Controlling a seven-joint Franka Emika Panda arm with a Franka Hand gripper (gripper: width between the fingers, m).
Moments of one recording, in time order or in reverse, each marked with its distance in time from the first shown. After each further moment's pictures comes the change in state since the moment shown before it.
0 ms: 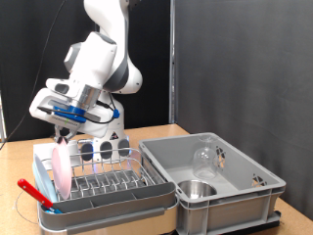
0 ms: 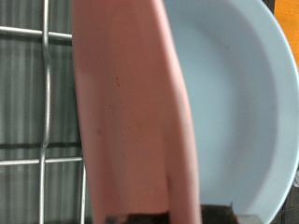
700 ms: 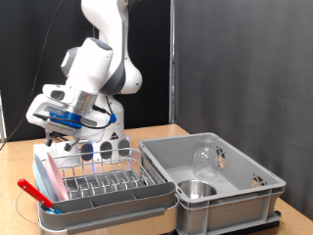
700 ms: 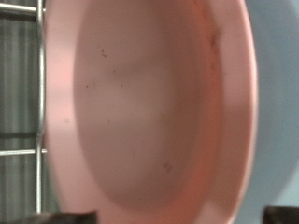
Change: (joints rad) arm -0.024 0.028 -0.002 -0.011 -0.014 0.013 0.011
